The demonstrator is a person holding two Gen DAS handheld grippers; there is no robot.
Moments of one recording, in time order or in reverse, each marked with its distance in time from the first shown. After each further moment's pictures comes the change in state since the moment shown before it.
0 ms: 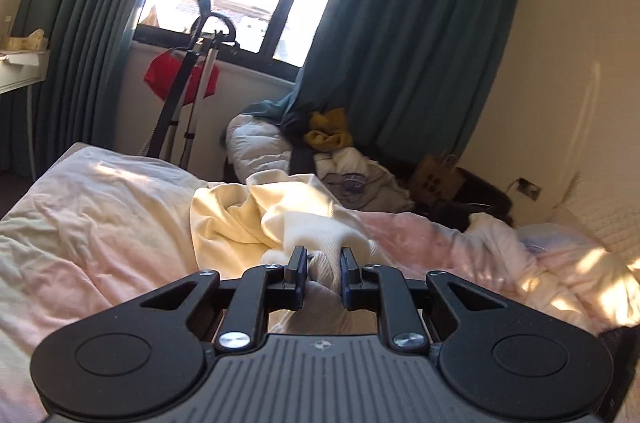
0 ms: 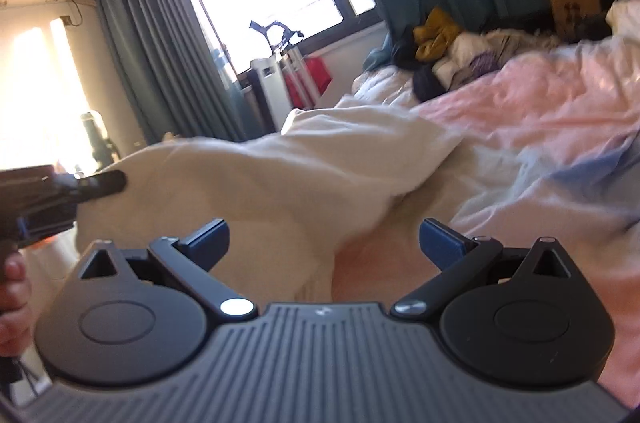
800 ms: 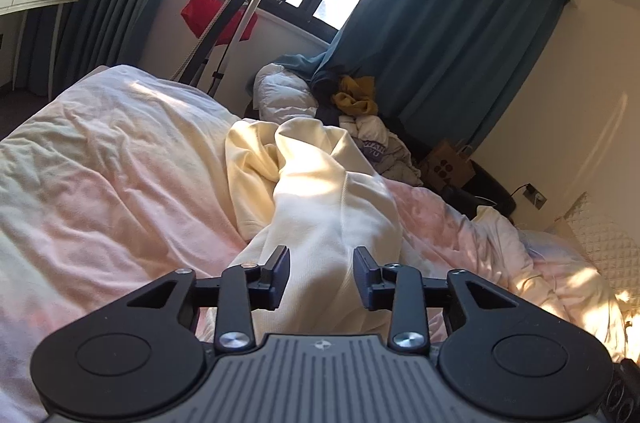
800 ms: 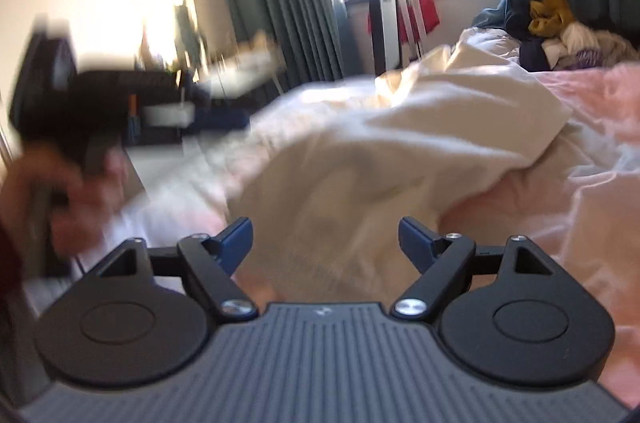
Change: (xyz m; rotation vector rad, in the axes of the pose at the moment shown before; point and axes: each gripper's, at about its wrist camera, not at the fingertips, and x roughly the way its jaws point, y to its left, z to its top) left arm -0.003 0.042 -0.039 -0.191 0.121 0.043; right arm -0.013 0.086 -0.051 -0.363 0.261 0.147
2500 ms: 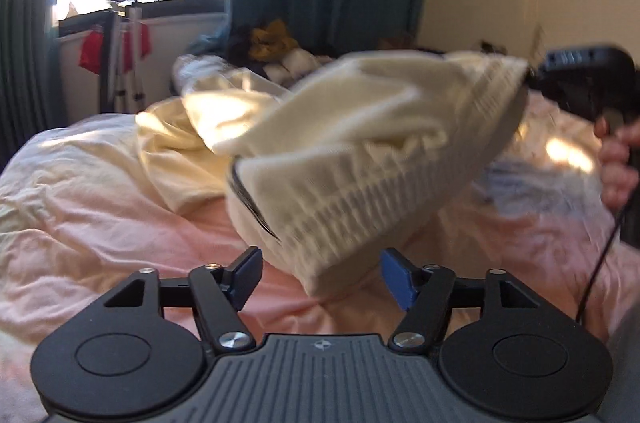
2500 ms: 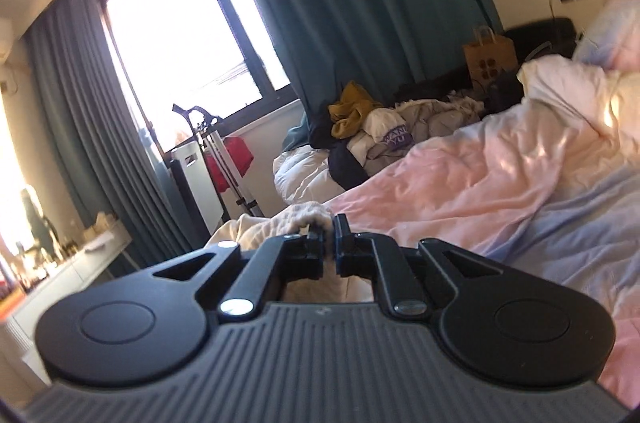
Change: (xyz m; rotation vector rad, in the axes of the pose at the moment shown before) left arm 0.048 -0.084 -0.091 0.535 0.159 -0.041; right arm -0.091 -0.153 0.056 0.451 -0.448 -0.429
